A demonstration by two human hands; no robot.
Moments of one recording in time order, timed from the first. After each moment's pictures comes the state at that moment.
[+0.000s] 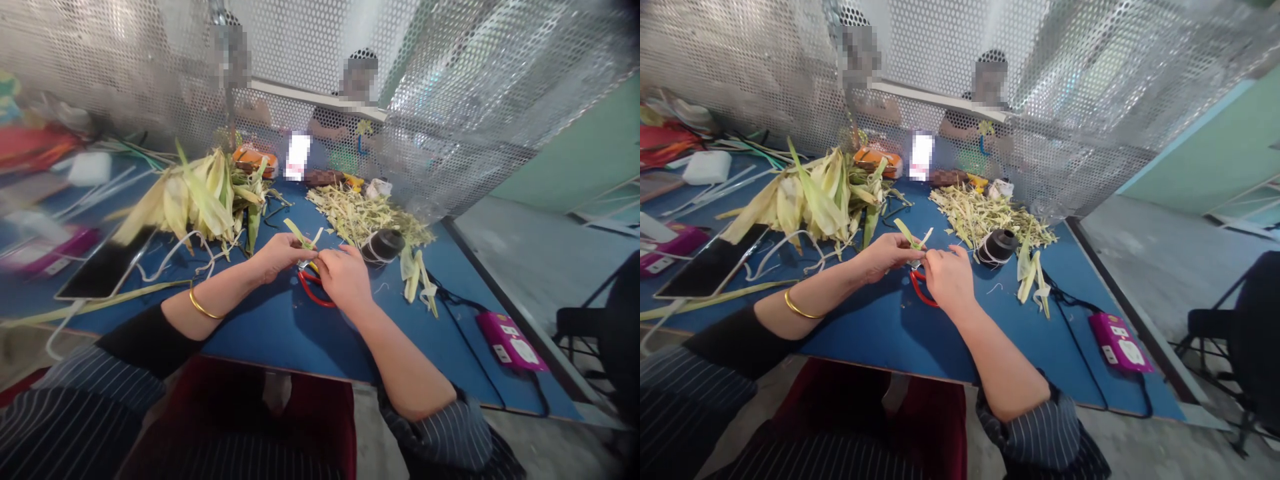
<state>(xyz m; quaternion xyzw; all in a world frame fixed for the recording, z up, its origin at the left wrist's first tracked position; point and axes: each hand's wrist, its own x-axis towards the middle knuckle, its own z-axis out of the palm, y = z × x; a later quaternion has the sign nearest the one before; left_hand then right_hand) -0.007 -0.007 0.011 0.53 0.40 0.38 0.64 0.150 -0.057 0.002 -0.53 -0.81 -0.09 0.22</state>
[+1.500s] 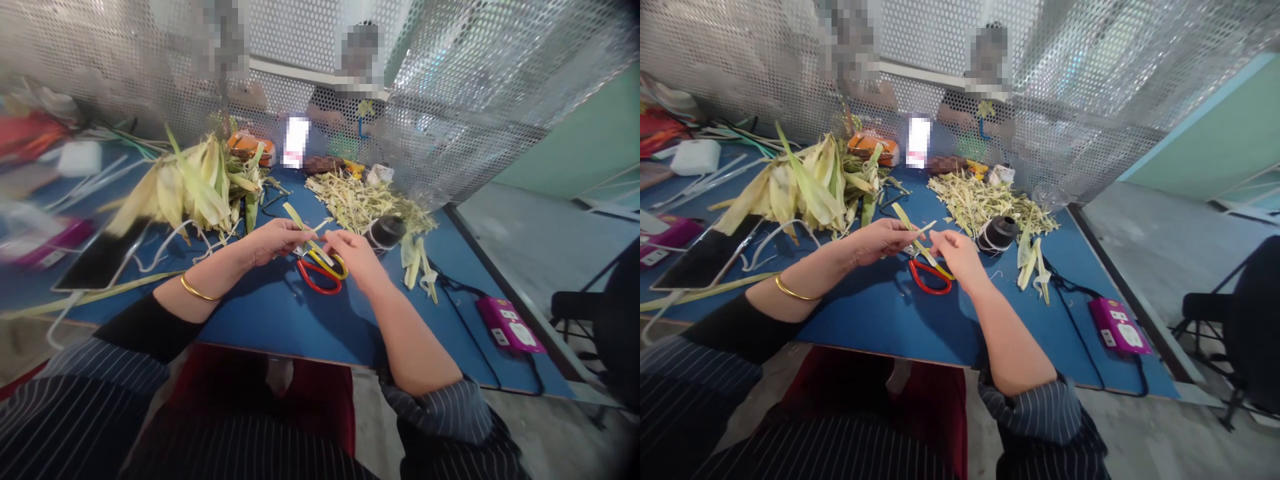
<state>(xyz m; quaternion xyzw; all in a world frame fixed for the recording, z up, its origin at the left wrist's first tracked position) -0.019 0.002 0.018 0.58 0.35 0.26 0.69 0.164 -0.048 0.010 -0.56 -0.59 0.40 0.43</state>
